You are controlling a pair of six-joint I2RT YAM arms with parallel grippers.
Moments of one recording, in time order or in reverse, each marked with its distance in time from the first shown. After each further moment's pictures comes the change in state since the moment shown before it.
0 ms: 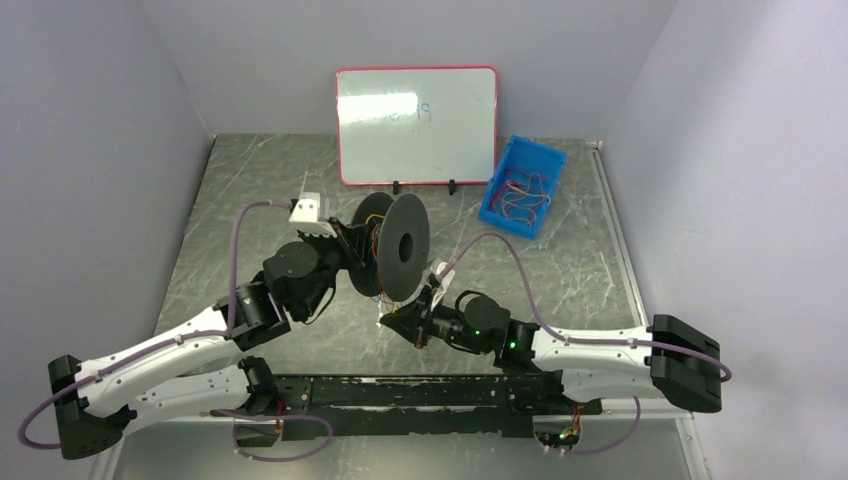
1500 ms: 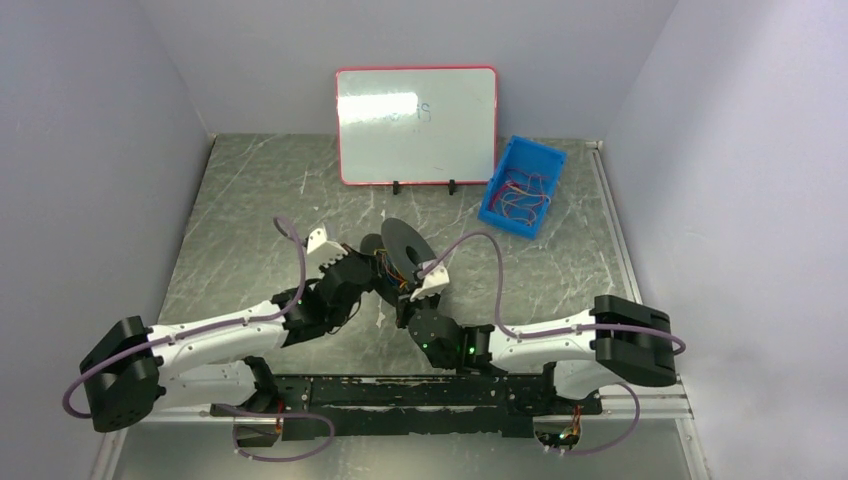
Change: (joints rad) left arm 0.012 0.248 -0.223 0.055 -0.113 -0.650; right arm 0.142 0.297 0.214 -0.129 0.873 0.053
